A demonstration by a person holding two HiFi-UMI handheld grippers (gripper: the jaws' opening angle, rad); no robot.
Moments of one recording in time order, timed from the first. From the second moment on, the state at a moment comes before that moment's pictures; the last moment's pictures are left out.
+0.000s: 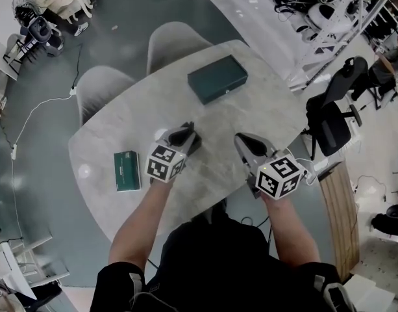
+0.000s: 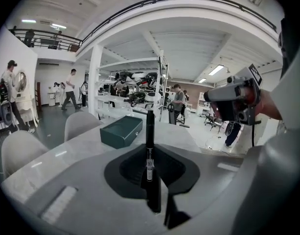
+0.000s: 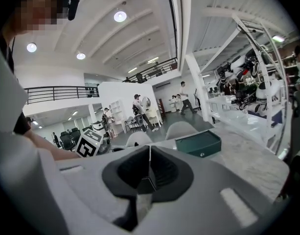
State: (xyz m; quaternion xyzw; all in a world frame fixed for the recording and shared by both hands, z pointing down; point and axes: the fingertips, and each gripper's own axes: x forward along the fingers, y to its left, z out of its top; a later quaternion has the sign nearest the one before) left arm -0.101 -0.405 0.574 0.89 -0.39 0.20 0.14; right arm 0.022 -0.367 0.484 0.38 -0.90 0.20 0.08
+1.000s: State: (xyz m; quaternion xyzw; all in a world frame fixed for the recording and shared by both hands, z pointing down) left arm -0.076 -0.400 0.629 0.88 -0.31 0.33 0.13; right arm 0.040 -0.356 0.505 0.39 -0.89 0.22 0.09
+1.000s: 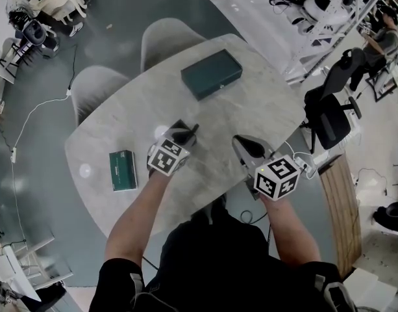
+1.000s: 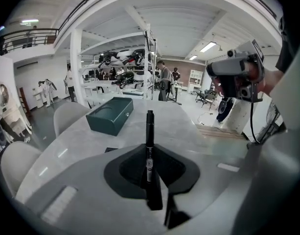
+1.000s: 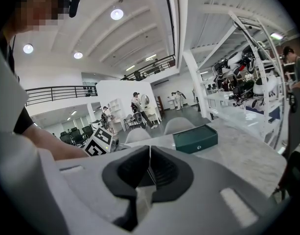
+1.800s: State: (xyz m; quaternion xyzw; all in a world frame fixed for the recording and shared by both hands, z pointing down) left arm -0.078 -0.400 0.635 0.87 -0.28 0.38 0.13; right arm 0.037 -0.358 0.508 0.38 -0.89 0.22 0.10
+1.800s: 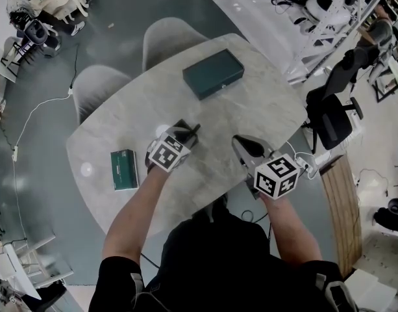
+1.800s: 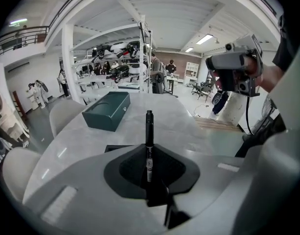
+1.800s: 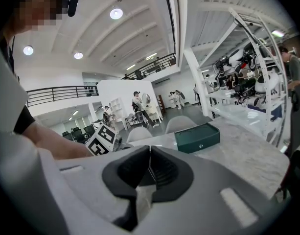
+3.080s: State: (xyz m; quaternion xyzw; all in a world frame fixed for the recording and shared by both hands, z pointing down) left arm -0.072 -0.391 0.627 0.88 -0.24 0.36 0.16; right arm 0.037 -0.346 0.513 0.37 -0.89 0.23 0.10
